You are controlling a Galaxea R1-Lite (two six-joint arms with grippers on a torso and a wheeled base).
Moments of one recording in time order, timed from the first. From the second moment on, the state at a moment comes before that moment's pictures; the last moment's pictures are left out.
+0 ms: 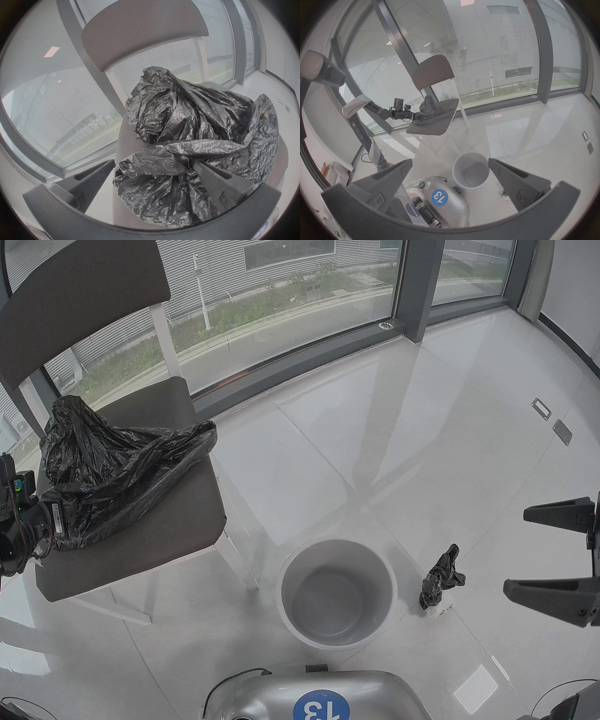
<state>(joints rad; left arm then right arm) 0.14 1.39 -0.63 -0.44 0.25 0.12 0.93 1.06 -0.95 0.23 -0.11 0.07</state>
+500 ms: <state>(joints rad) 0.17 1.33 -0.56 -0.44 0.28 0.13 0.94 1.06 -0.96 0.23 -0.11 0.07</state>
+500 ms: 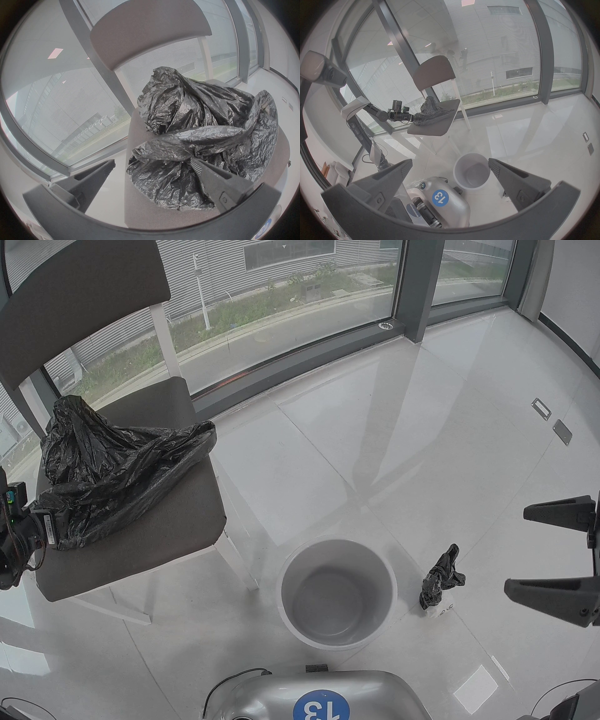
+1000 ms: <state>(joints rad) 0.20 1.29 -0.52 -0.44 0.29 0.16 0.94 1.07 -0.96 0.23 -0.11 0.07</state>
